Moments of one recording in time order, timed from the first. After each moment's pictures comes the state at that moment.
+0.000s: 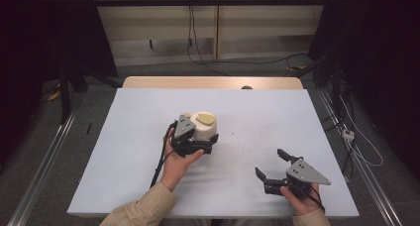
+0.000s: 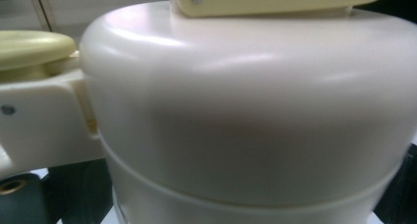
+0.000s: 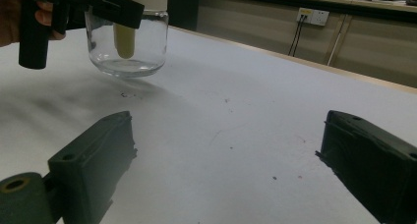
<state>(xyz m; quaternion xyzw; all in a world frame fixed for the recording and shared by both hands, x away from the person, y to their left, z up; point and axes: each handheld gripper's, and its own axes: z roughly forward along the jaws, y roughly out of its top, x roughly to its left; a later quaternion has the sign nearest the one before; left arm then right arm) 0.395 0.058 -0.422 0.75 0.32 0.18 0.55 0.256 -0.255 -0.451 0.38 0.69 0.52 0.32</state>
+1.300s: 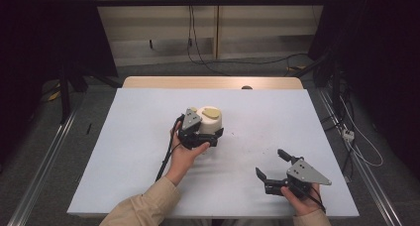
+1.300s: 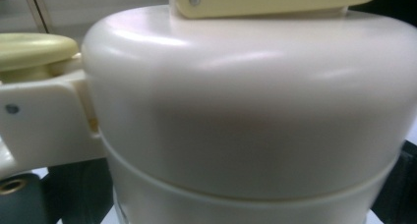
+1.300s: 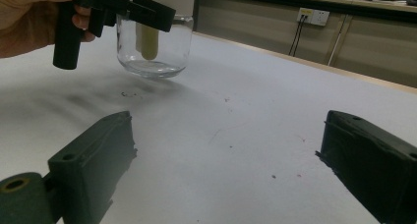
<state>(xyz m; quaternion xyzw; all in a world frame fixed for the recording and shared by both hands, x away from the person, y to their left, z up) 0.418 0.041 -0.427 0.75 0.32 0.18 0.55 0.255 -0.256 -0.452 0.38 0.69 0.52 0.32</state>
